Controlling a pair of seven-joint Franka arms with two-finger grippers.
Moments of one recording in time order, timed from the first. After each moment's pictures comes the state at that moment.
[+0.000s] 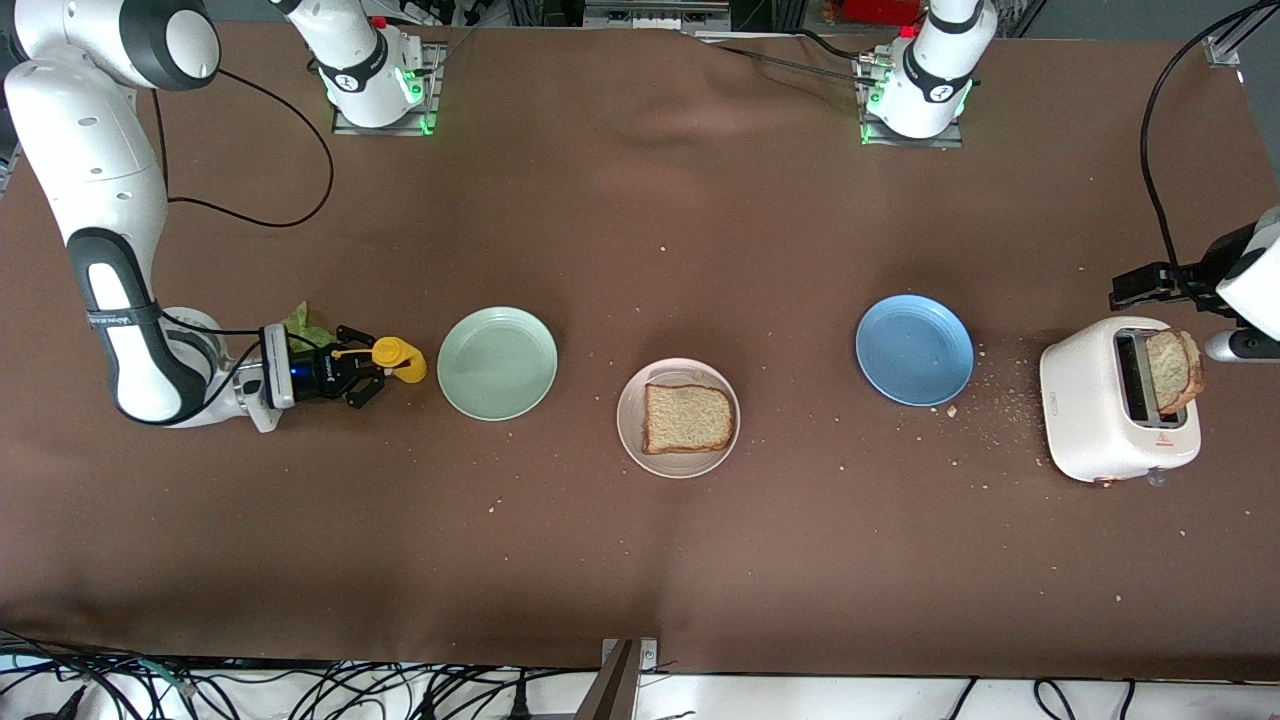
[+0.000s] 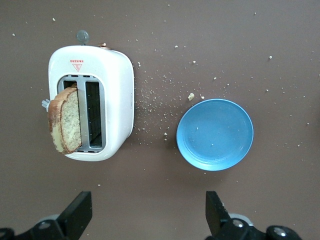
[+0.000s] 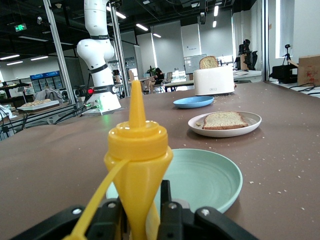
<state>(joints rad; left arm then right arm) -0.03 0.20 0.12 -1.50 0.04 1.54 0.09 -0.25 0.93 0.07 -1.58 1.07 1.45 -2.41</state>
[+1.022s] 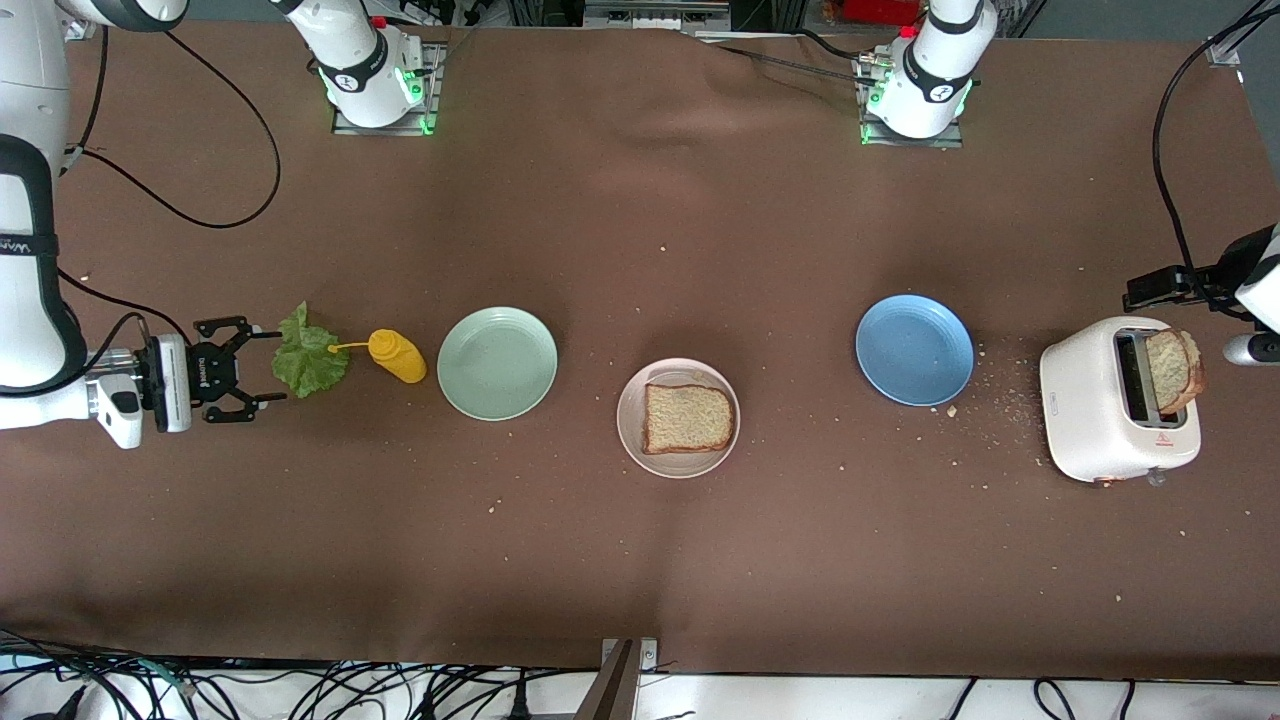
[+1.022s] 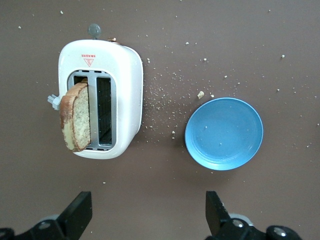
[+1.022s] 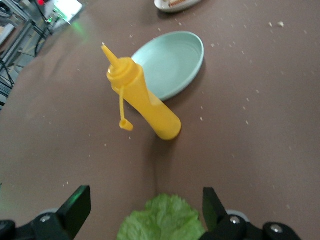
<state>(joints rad) 0.01 0.21 0.13 -1.50 0.04 1.54 0.12 -0.26 0.71 -0.02 -1.45 0.54 1.59 -1.76</state>
